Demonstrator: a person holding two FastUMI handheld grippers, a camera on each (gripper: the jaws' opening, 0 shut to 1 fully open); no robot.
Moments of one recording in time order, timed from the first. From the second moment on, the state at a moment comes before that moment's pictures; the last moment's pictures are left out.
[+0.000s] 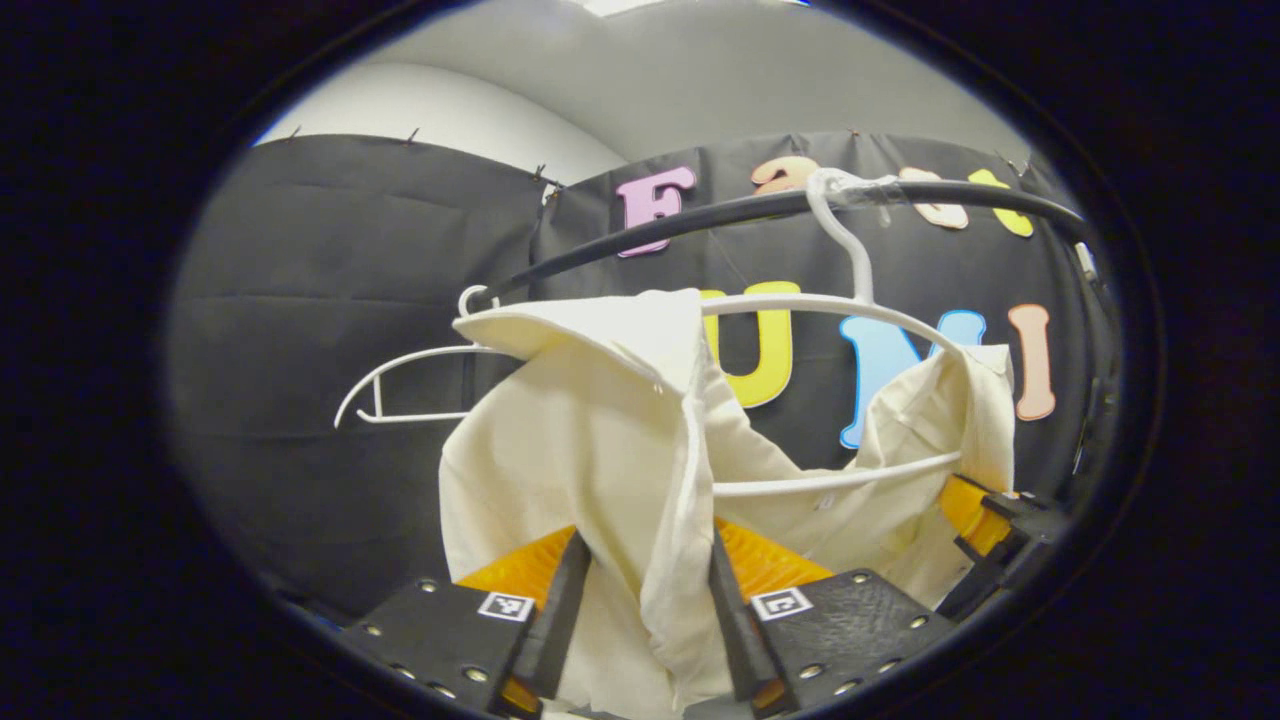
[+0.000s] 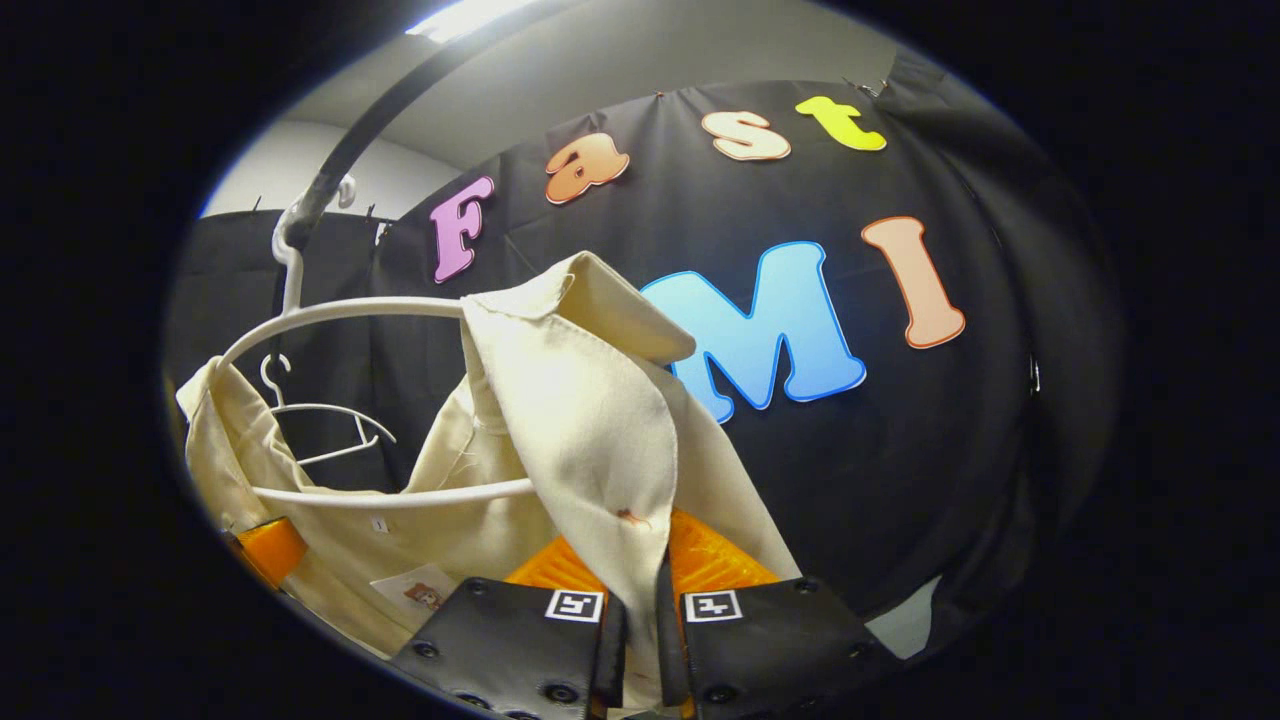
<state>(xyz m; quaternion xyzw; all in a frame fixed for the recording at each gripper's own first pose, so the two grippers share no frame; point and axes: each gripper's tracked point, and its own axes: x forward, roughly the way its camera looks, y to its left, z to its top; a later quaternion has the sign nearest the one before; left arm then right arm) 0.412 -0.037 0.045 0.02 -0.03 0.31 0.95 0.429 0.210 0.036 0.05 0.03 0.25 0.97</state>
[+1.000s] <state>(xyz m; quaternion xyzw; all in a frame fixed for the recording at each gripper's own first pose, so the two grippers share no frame) 0.369 -0.017 0.068 -0.08 -0.09 0.29 0.95 0.430 0.188 0.065 0.12 0.01 0.26 0.96</state>
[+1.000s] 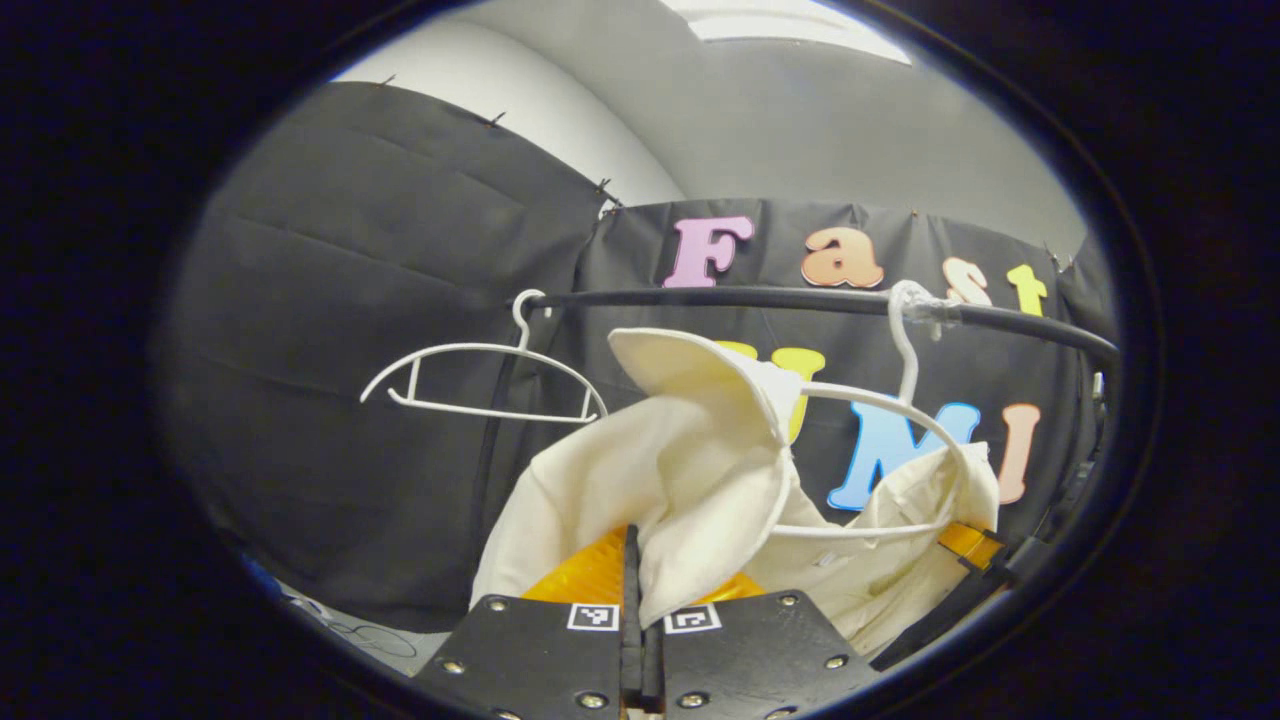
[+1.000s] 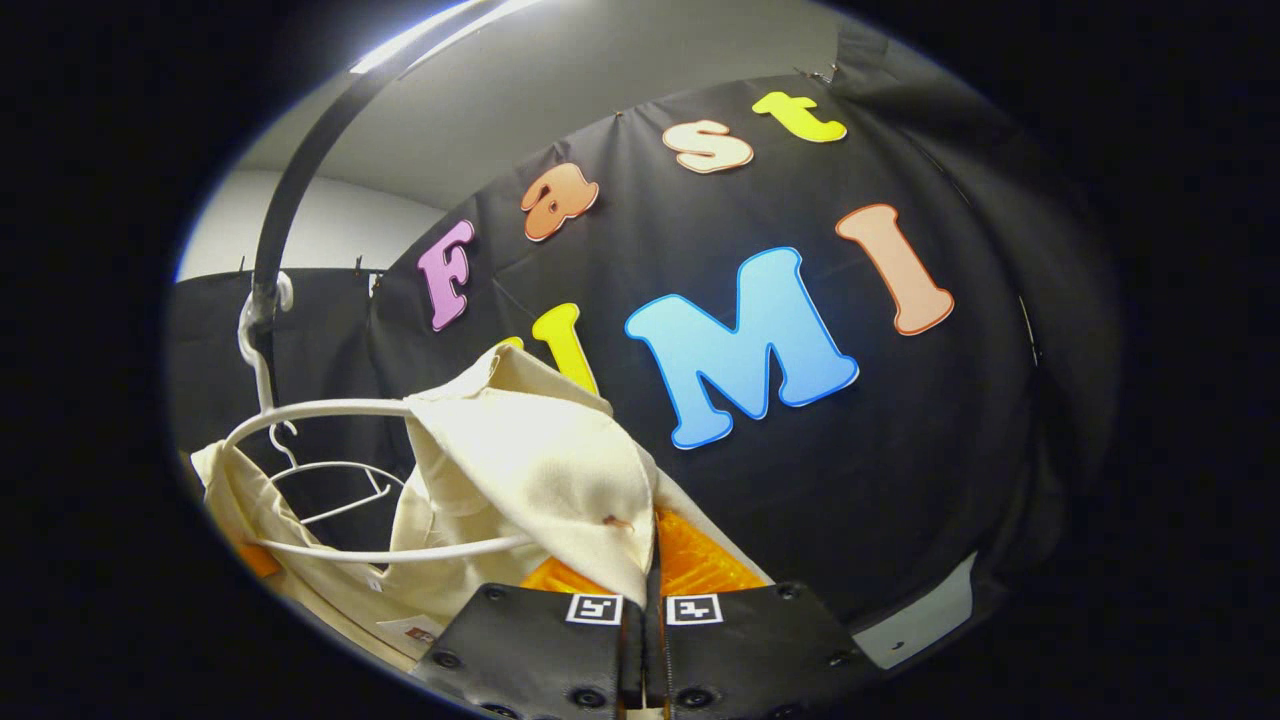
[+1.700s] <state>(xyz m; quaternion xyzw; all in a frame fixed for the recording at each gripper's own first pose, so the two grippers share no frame) 0.345 0.005 0.111 -0.02 -0.14 0.26 0.95 0.413 0.173 0.063 0.12 0.01 0.28 0.95</state>
